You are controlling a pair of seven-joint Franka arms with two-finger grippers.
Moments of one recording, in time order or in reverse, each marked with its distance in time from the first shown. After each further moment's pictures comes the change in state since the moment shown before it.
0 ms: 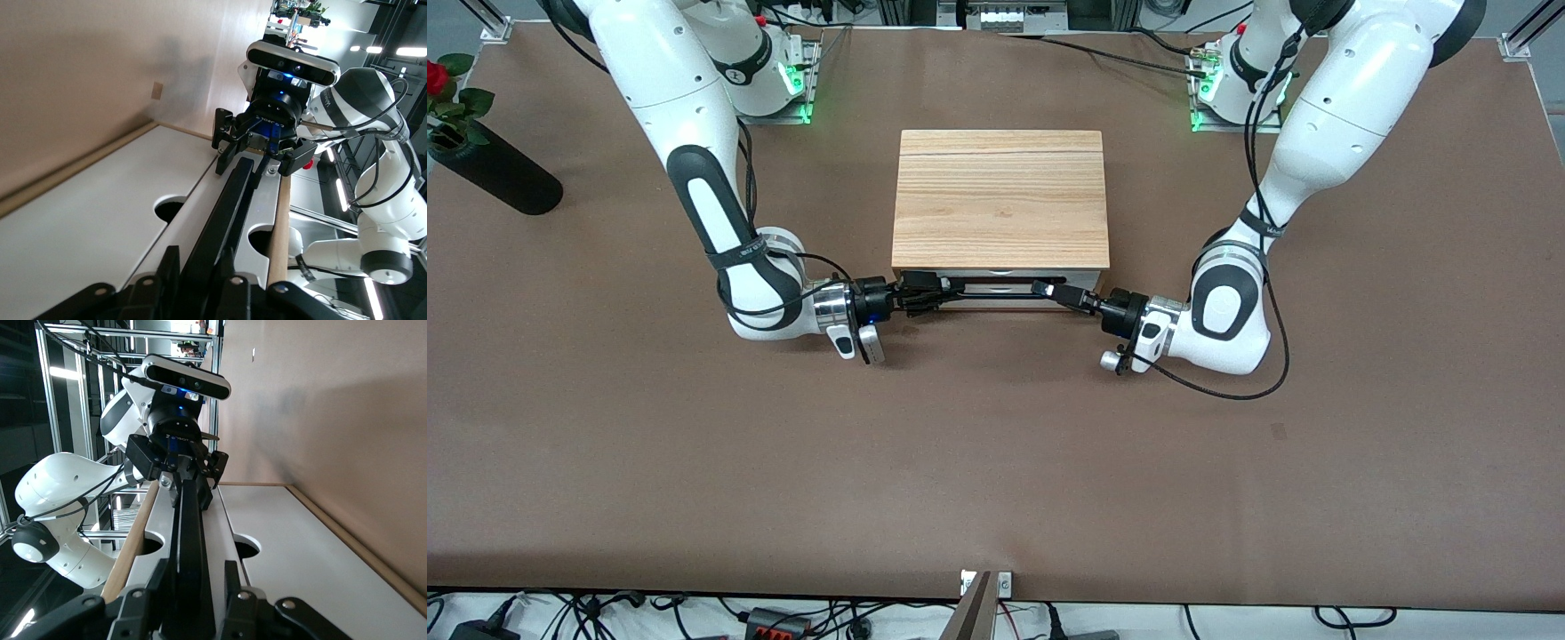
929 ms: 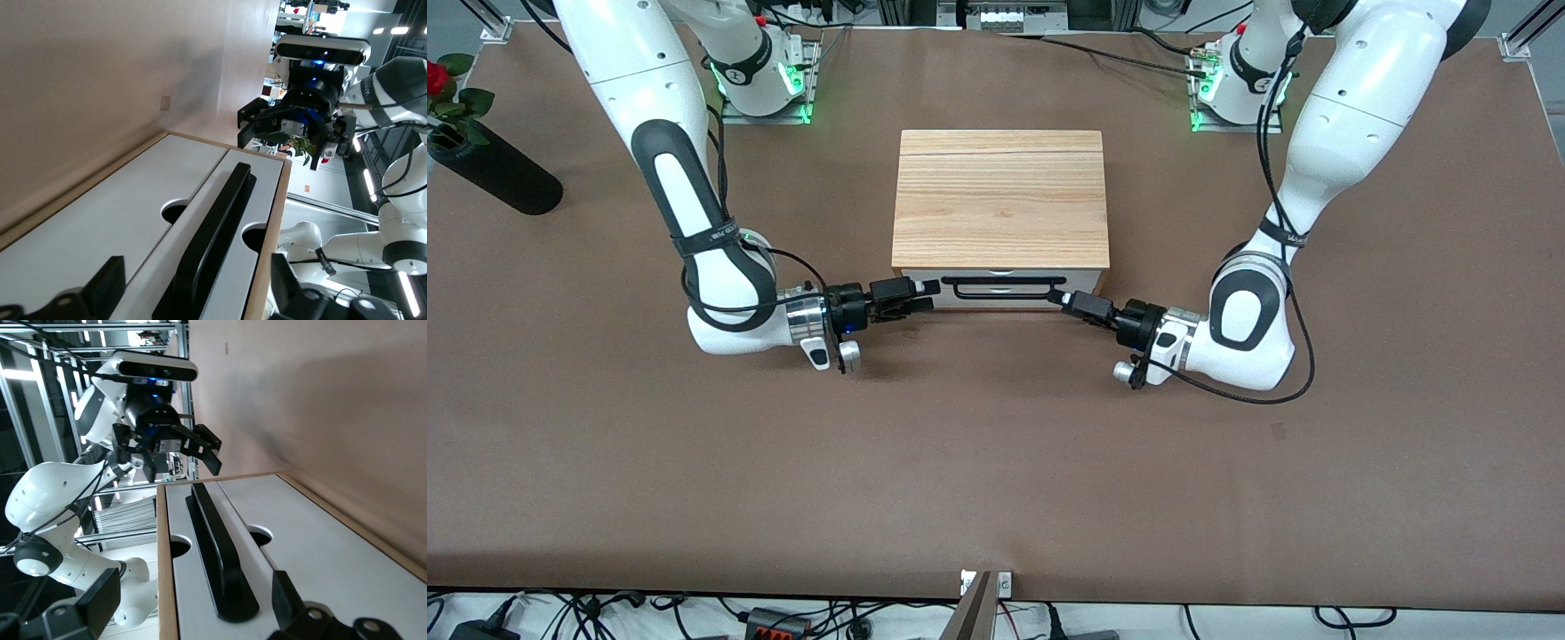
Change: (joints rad) left arm -0.005 -0.004 0.037 0.082 0.086 -0.031 -0.042; right arm -0.040 -0.051 0.003 0.058 -0.143 0.008 0.238
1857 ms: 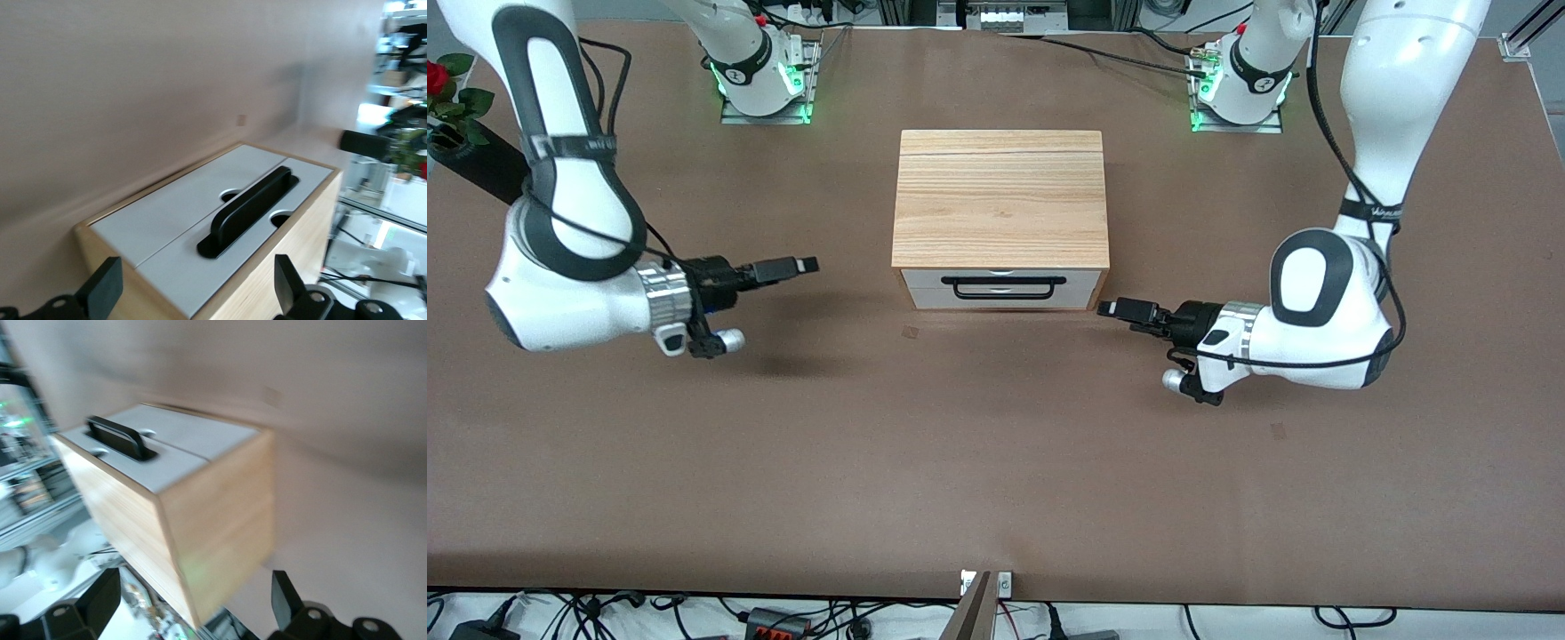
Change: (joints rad) left arm -0.007 -0.160 0.085 0.087 0.329 -0.006 -0.247; right arm -0.209 -0.196 -0.004 0.078 -0.653 -0.188 0.511
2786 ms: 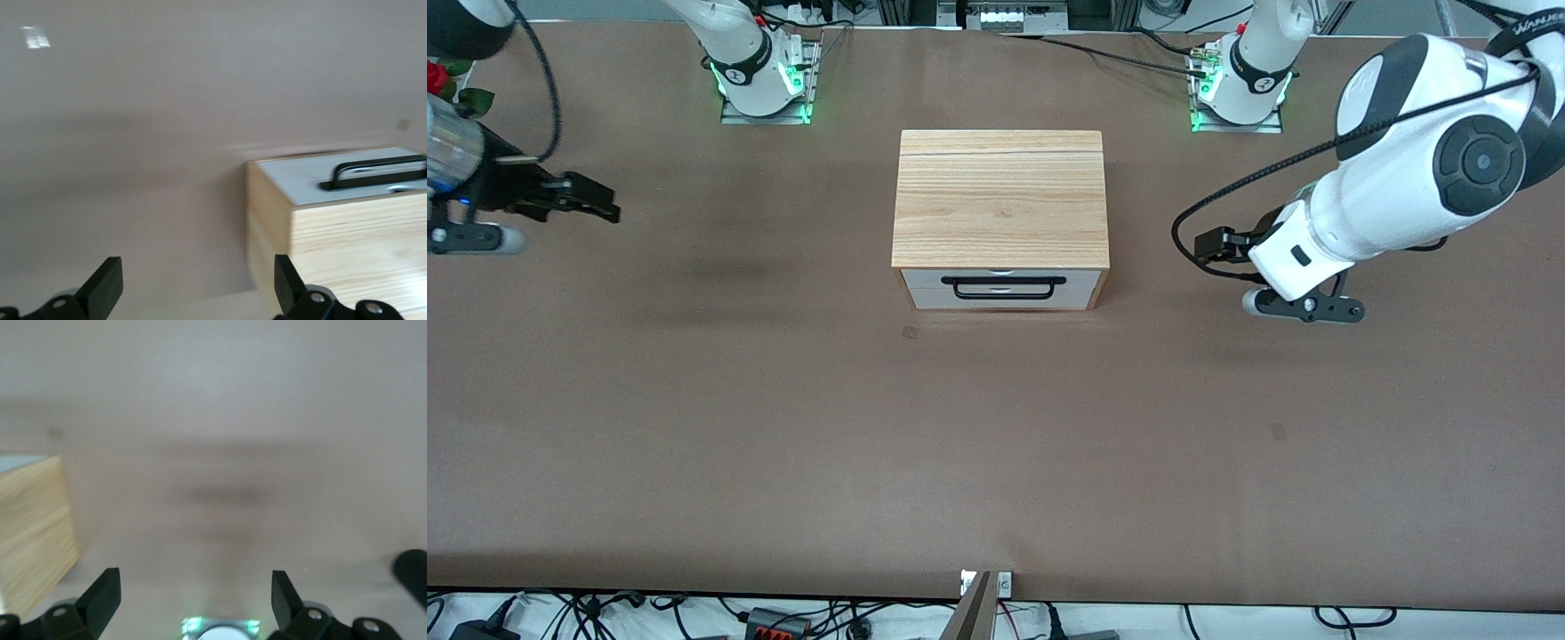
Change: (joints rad) left arm -0.065 -0.350 0.042 -0.001 0.632 -0.155 -0.506; right arm -0.049 -0.421 0.000 0.021 -0.761 -0.091 0.275
